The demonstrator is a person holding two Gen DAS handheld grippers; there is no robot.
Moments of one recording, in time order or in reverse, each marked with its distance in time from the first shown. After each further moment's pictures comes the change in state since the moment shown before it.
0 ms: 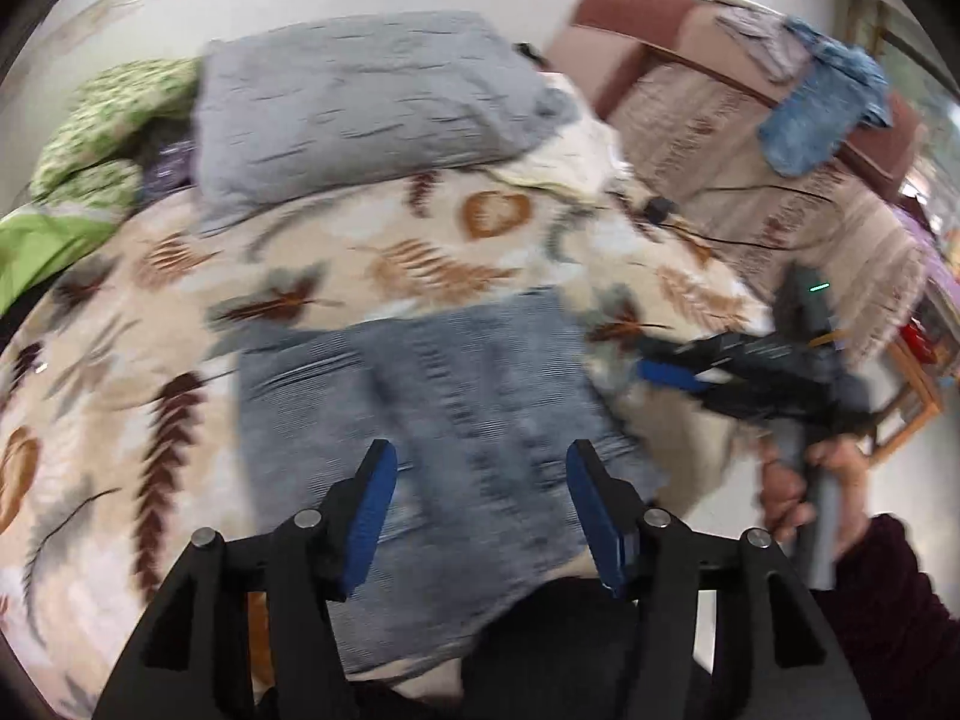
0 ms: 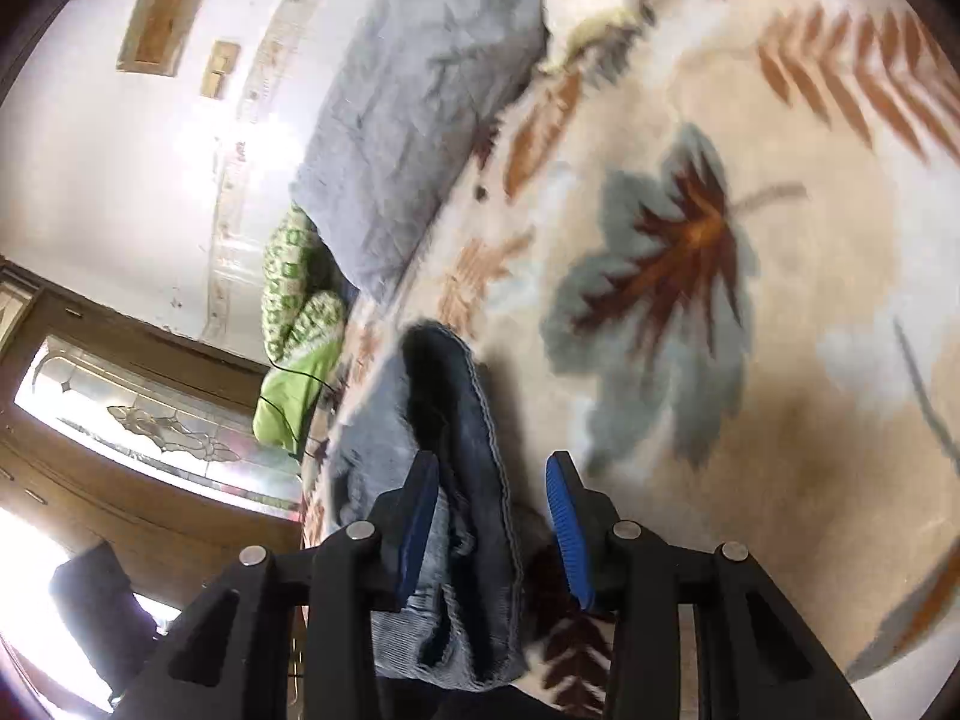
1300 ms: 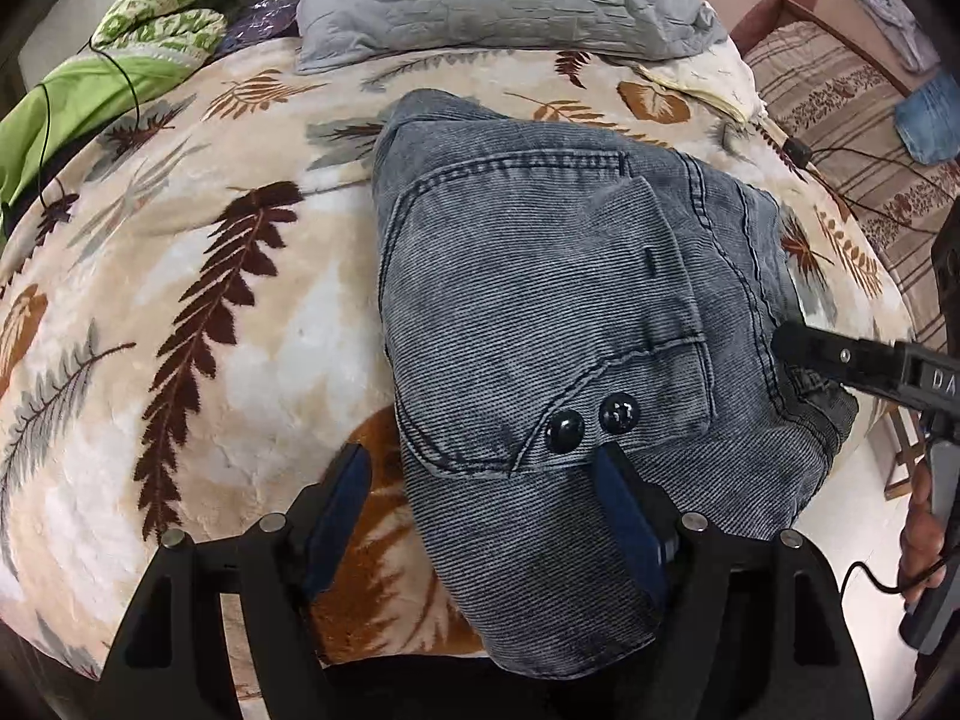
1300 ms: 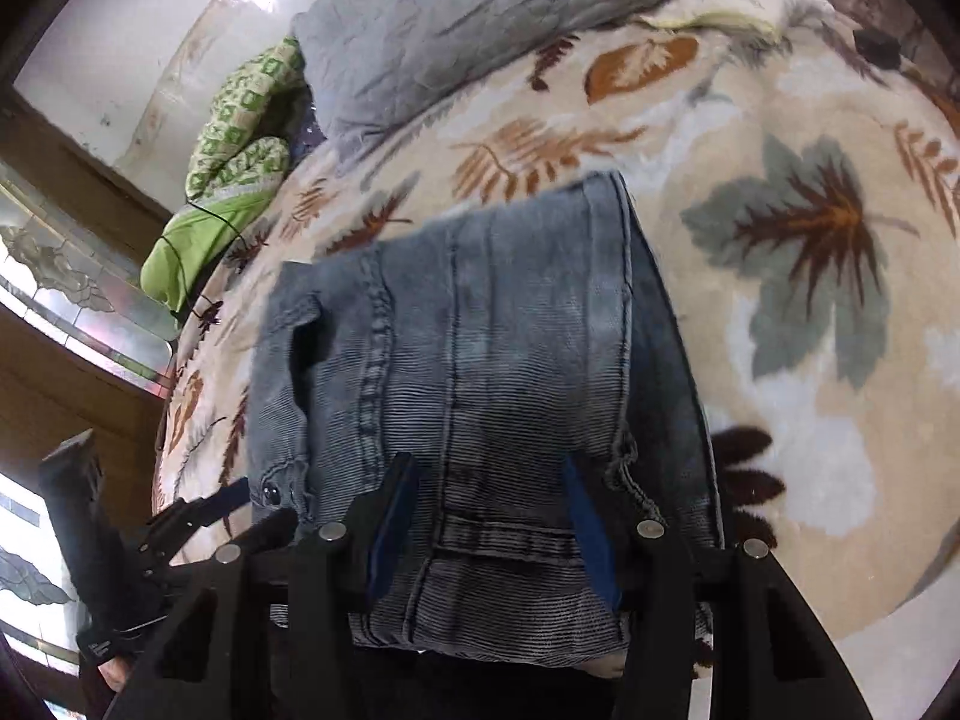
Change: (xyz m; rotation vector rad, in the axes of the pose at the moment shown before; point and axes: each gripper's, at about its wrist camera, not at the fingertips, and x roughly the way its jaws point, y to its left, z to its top) left arm 0.078 0.082 -0.052 -0.140 0.200 0.106; right arm 0.076 0.072 -0.057 -0.260 0.190 -0.360
